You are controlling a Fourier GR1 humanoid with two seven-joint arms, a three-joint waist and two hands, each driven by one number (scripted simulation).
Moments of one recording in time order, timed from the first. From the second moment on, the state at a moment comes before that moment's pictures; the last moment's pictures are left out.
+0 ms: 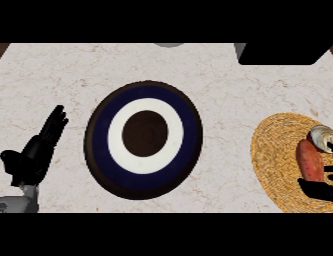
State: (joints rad) left arm -0.06 0.31 -0.04 -1.35 0.13 0.03 -0.12; right arm 0.10 -0.50 0.08 -1.64 0.47 -0.03 0.83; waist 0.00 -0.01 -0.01
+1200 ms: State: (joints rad) left arm -0.04 0.28 -0.01 -1.33 0.09 0.02 -0.15; right arm 0.58 -0.35 0.40 -1.92 0.89 -0.54 0.28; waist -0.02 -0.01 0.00
